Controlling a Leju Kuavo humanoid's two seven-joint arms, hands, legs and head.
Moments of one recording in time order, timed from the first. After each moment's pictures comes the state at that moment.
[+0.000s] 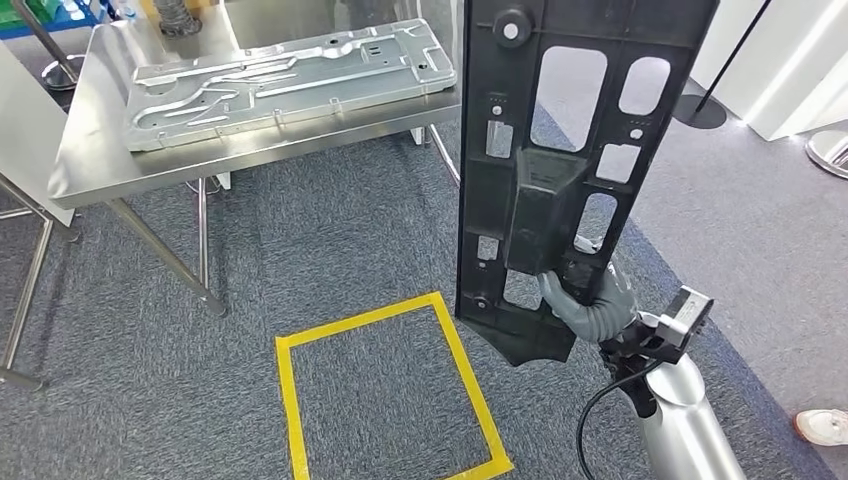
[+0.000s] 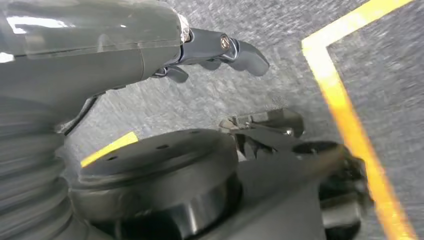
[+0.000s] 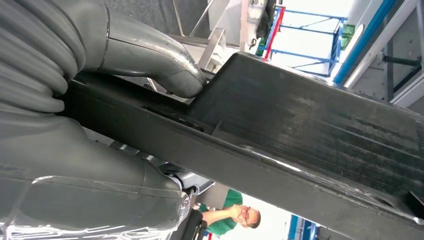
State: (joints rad) left arm -0.09 -0.19 1.06 -0.19 -1.27 0.09 -0.12; right arm -0.18 -0.22 0.09 -1.68 -0.07 0.44 -0.41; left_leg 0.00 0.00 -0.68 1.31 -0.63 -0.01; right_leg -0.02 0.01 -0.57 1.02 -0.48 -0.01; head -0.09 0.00
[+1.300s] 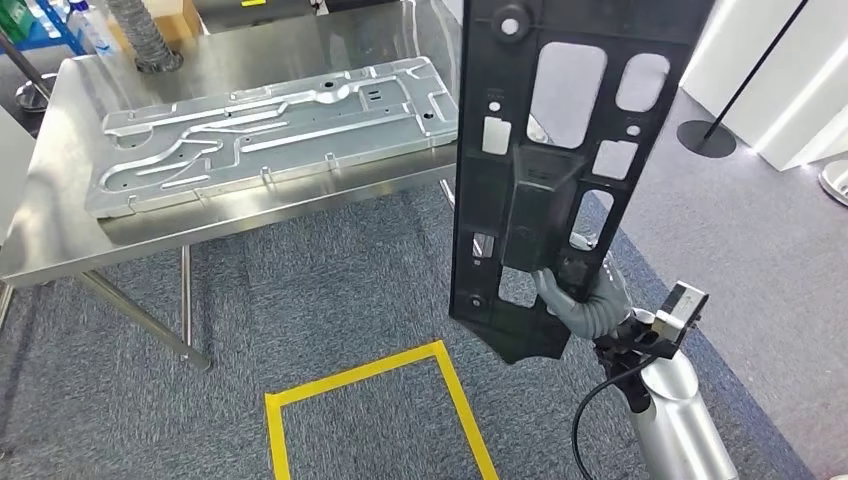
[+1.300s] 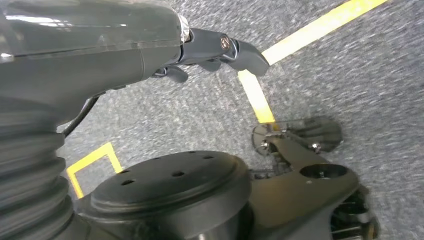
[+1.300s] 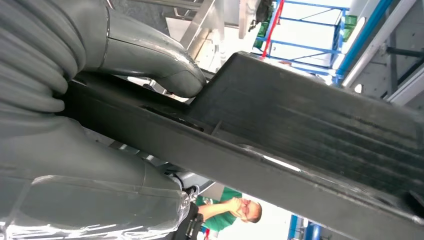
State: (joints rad) left arm -0.08 -0.18 1.07 -0.19 -1.26 0.10 -0.12; right arm -0.21 -0.20 0.09 -1.65 -0.07 0.45 -0.41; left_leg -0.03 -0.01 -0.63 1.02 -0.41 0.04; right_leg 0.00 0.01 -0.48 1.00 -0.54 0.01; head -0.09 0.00
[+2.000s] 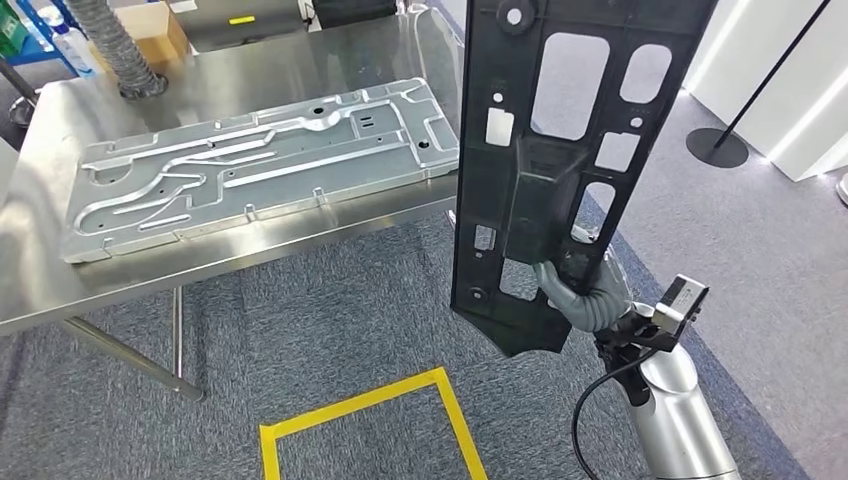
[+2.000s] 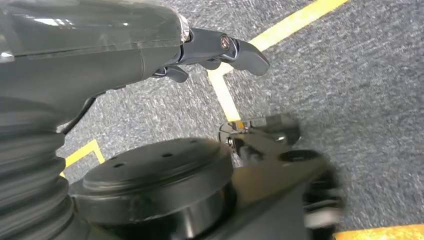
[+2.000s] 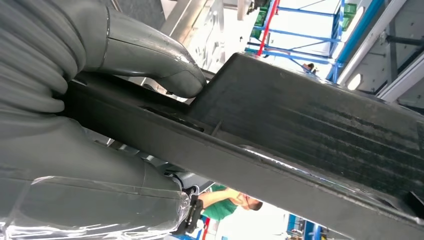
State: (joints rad) left arm -0.09 -0.18 1.07 -0.19 -1.26 0.10 -0.12; right arm -0.23 -0.19 0.09 -1.63 -0.07 0.46 -0.42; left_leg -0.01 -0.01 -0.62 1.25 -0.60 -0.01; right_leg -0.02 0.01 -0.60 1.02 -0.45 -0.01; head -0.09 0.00
